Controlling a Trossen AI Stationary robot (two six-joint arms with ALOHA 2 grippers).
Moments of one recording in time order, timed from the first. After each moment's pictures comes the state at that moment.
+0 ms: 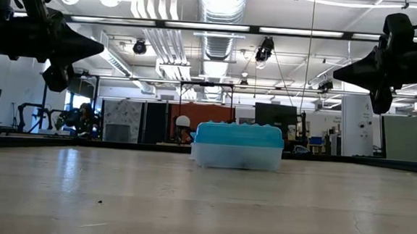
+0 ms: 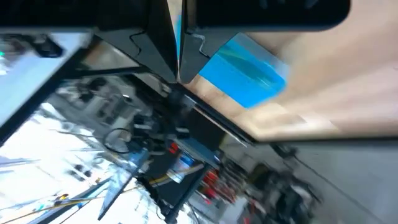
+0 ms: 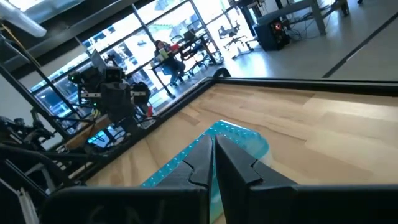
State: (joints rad) left arm 0.11 0.00 0.01 0.04 -0.13 -0.61; right arm -0.04 0.08 0.02 0.03 0.37 0.58
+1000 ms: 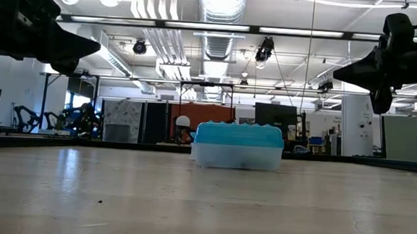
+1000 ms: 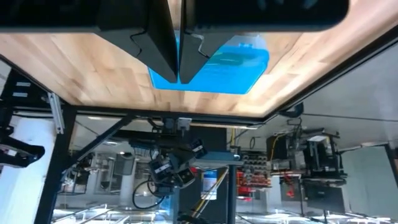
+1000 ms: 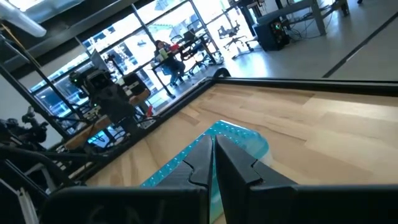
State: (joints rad) left arm 0.13 0.00 0.01 0.00 0.02 -0.03; right arm -0.04 0.08 0.02 0.03 0.37 0.58
